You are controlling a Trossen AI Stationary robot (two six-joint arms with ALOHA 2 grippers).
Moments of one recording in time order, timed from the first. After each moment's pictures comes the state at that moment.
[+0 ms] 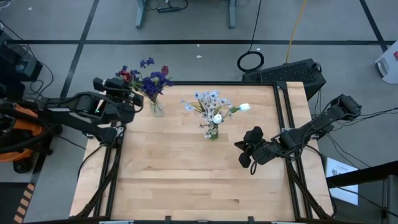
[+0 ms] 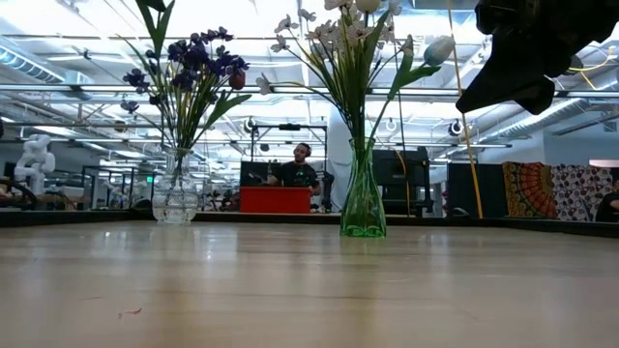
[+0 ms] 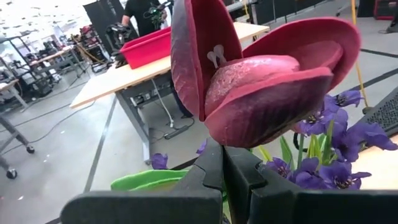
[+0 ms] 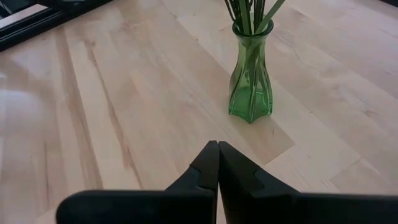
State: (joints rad) left arm -0.12 1.02 1.33 -1.36 -1.33 -0.78; right arm 0.48 1.14 0.68 -0.37 0.63 0.88
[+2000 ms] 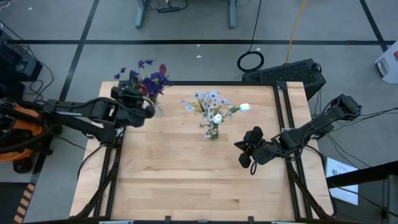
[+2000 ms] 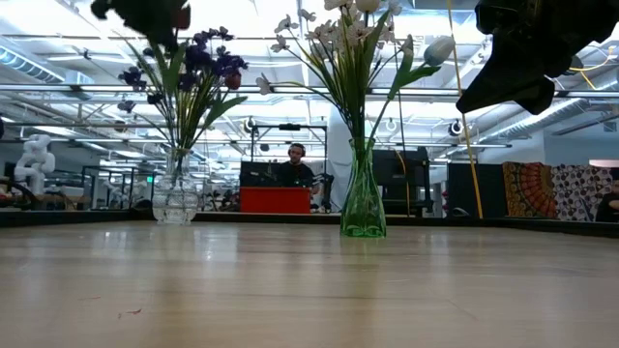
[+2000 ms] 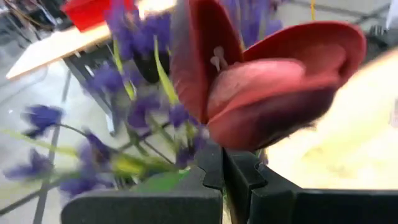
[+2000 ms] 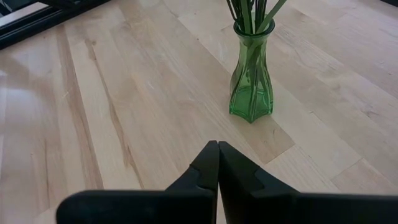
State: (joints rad) left arm -0.10 1.02 1.13 -1.12 -1.10 -0.72; right arm 0.48 1.14 0.68 -0.37 0.63 0.87
